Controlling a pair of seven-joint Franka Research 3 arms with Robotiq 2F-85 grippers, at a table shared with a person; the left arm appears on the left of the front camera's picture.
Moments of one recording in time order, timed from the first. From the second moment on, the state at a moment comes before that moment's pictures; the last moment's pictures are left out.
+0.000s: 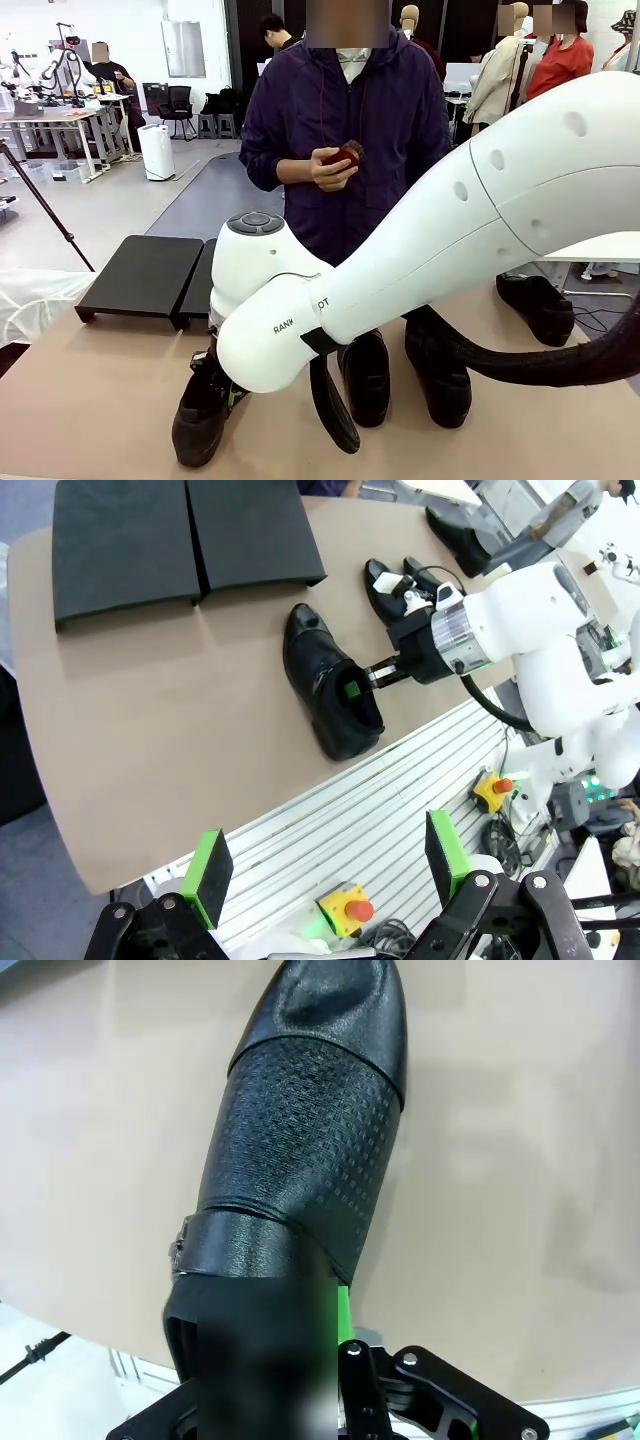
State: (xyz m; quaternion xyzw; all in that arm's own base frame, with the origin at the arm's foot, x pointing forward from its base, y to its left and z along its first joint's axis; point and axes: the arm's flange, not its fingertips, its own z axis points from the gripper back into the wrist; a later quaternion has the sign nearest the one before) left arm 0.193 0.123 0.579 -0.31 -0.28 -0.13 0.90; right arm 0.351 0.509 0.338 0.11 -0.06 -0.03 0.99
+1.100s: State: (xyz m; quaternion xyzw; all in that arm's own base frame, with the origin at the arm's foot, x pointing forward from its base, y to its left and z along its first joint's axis) left arm 0.193 0.123 0.579 -0.31 -0.28 -0.13 0.90; right arm 0.352 0.420 0.462 0.18 -0.07 0.00 0.98
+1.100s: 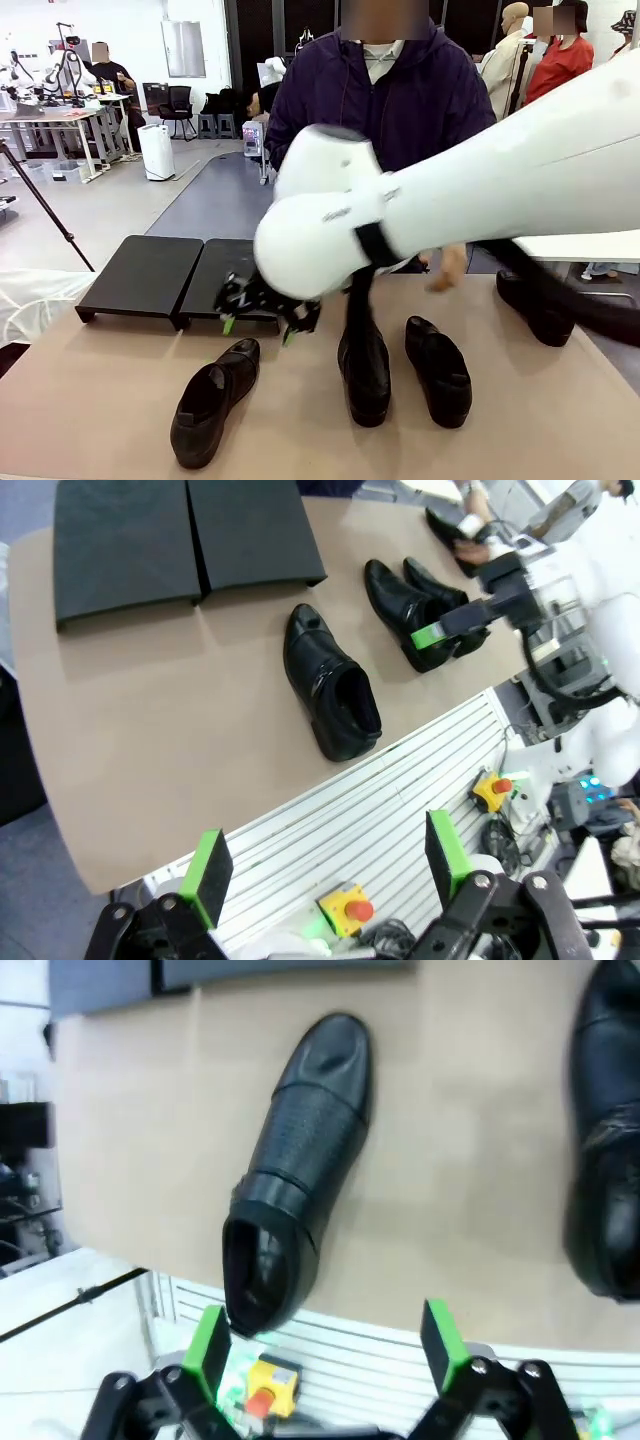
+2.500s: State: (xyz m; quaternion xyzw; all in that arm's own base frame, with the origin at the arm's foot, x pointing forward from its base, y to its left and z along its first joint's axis) left arm 0.193 0.123 0.579 -0.31 -0.28 -0.13 0.90; right arm 0.348 0.500 0.446 0.24 -0.07 0.13 0.96
